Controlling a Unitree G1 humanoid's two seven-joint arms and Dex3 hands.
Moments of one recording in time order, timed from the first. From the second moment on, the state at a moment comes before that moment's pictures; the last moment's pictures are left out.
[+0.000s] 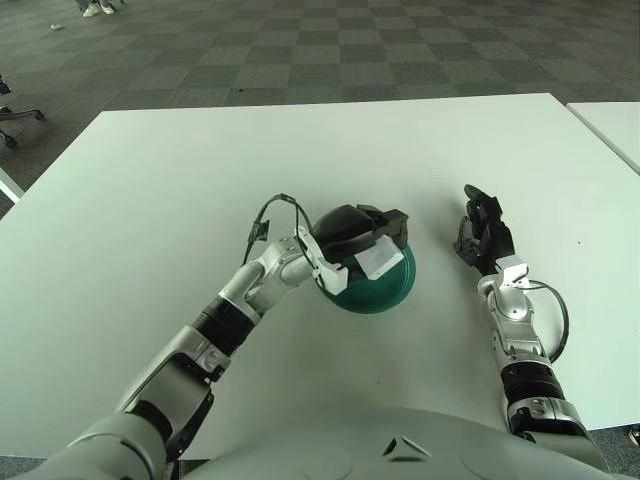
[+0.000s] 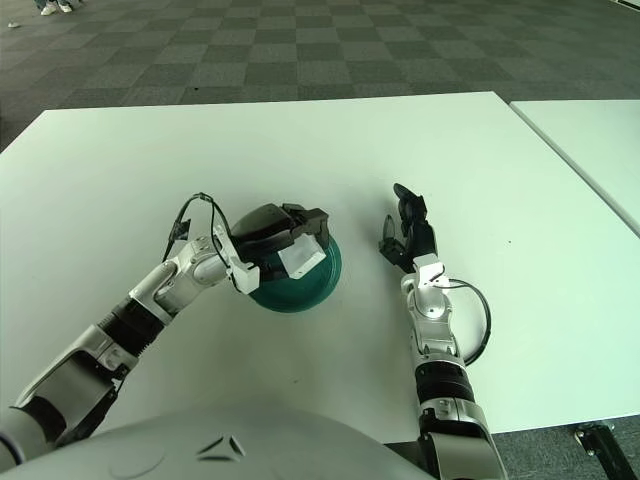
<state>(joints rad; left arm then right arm) -0.38 0.25 -0.55 0.20 0.66 -0.49 -0.13 -0.07 -0.15 -0.11 0.47 -0.02 -0.38 -0.04</state>
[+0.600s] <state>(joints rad) -0.39 0.32 -0.55 0.12 0.69 -0.41 -0.30 -0.11 -0.14 -0.11 0.51 -0.02 -0.38 -0.04</state>
